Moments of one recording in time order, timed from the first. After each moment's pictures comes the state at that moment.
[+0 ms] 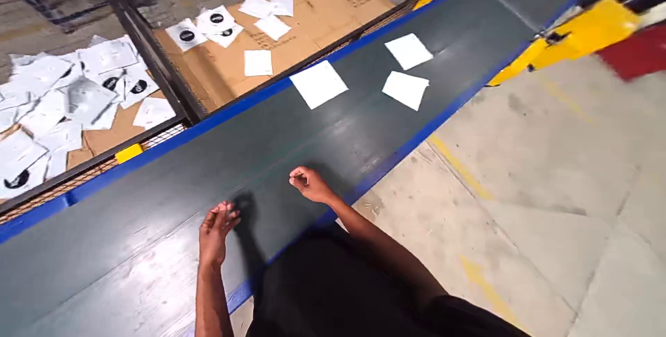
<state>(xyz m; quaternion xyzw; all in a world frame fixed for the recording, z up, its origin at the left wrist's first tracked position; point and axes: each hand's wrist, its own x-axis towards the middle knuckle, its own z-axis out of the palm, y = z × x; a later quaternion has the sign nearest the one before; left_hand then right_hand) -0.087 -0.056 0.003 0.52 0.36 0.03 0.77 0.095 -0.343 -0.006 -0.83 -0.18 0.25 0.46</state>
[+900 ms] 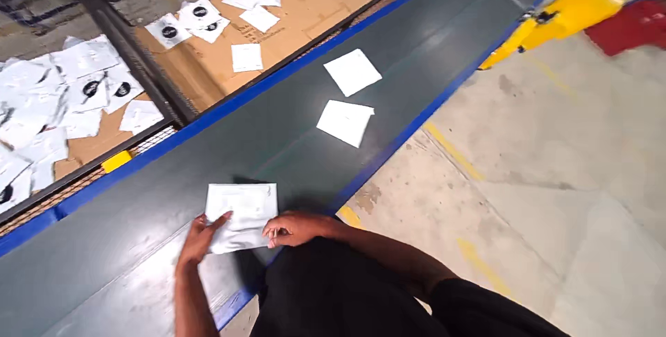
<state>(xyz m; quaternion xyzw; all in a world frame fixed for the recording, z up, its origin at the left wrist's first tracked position) -0.070 -0.018 0.025 0.70 0.31 -0.12 0.64 0.011 -0.310 0.020 -0.67 -0.47 0.39 0.43</state>
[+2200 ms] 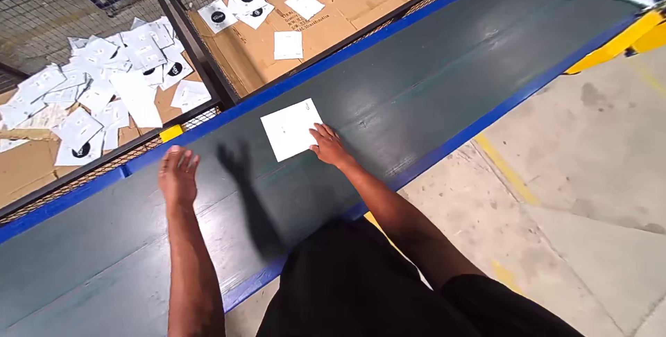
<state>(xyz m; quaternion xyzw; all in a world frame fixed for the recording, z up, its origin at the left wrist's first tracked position) -0.009 0.119 0.057 0.51 0.39 0.21 0.74 0.179 -0.272 -0.032 -0.93 -0.26 0.19 0.16</state>
